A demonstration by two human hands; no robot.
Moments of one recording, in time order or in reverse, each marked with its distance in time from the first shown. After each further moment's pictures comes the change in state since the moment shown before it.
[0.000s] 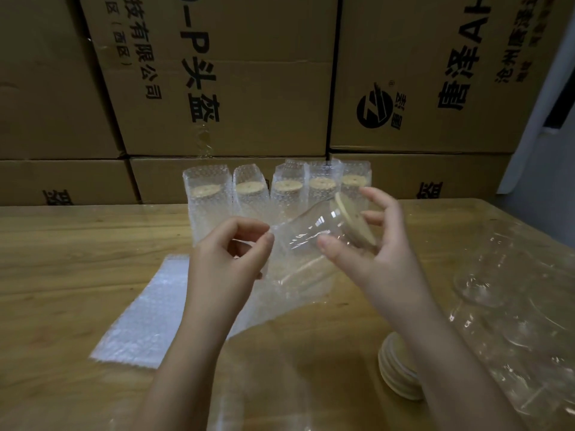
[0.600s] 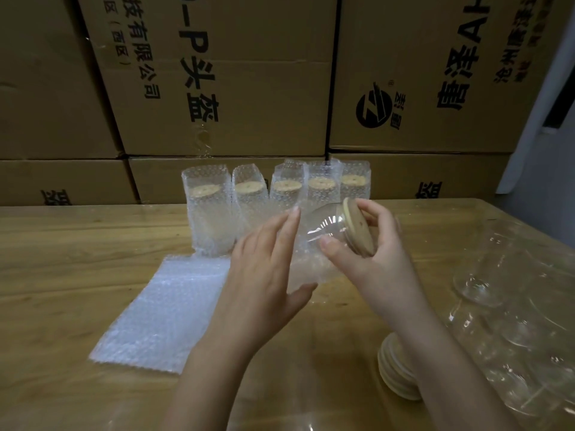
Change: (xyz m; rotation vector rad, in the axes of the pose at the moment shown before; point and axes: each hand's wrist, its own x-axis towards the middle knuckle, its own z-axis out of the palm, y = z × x) left_hand -0.009 -0.025 0.021 0.766 -0.256 0.567; right_hand 0.005 0.011 0.001 -0.107 0.027 0.037
